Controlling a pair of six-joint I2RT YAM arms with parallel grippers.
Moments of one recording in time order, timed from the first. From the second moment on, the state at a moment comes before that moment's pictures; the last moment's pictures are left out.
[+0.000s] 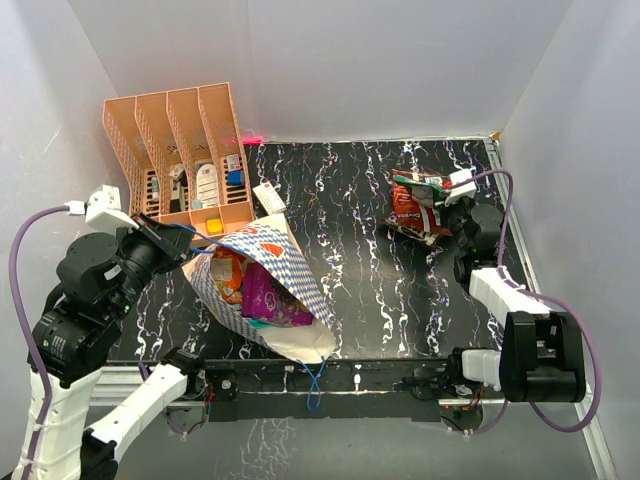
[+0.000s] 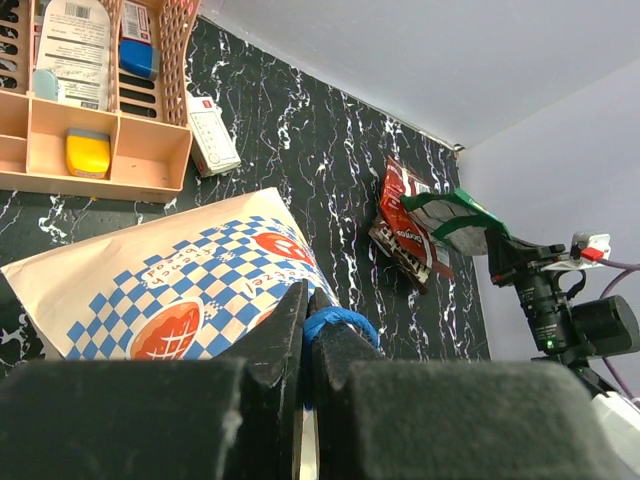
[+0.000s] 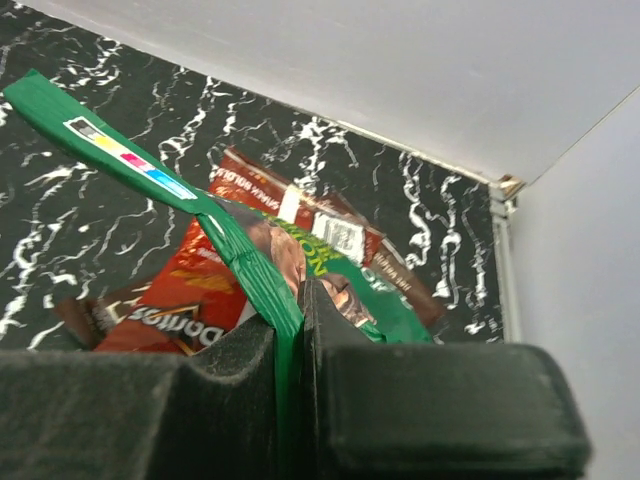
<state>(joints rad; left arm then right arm) -0.40 0.68 1.35 -0.94 -0.20 -0.69 -0.03 1.25 0.55 0.66 -0.18 -0.35</state>
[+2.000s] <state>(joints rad) -0.40 0.66 1.15 -0.78 0.26 -0.60 0.95 0.87 0.63 0.23 -0.61 -0.01</state>
